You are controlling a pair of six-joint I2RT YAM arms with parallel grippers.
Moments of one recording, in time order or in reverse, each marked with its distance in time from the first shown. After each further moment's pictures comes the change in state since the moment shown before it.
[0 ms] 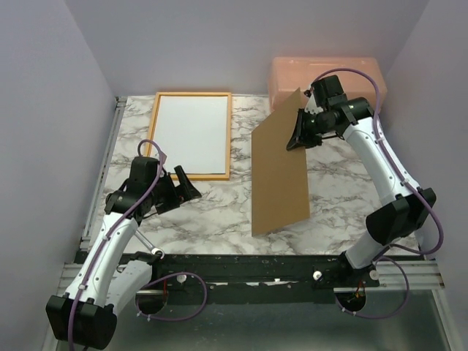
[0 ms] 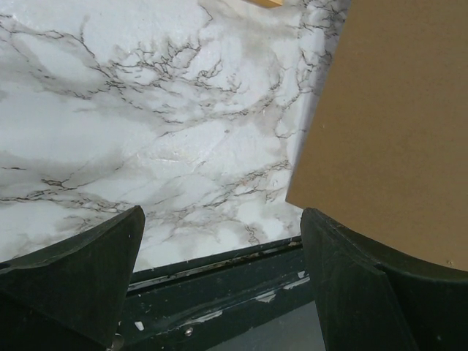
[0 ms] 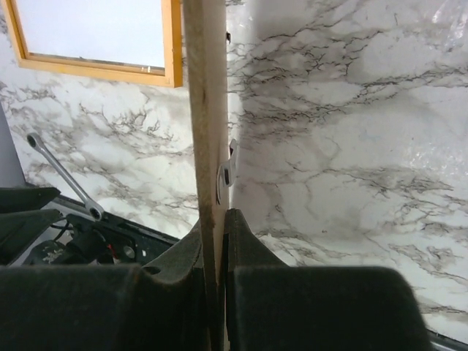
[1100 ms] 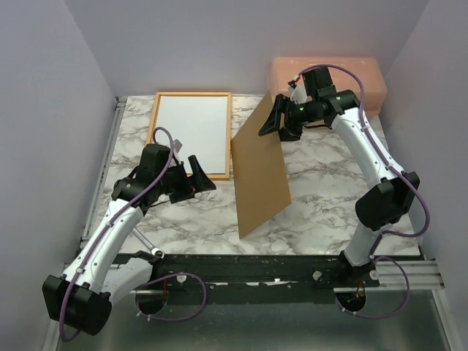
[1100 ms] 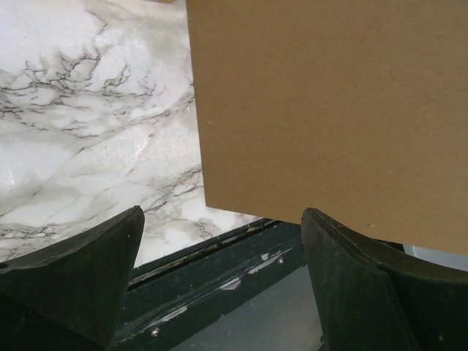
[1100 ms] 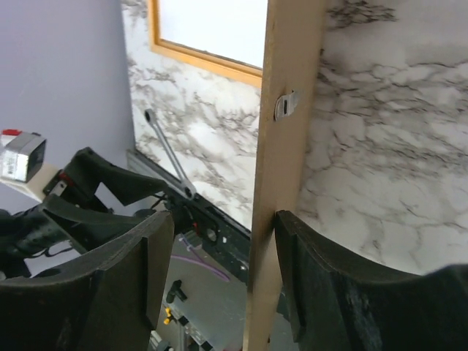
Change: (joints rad) left arm -0.126 0.117 0.113 0.070 0.073 -0.063; right arm 0.003 0.163 0.111 0.123 -0.315 0.106
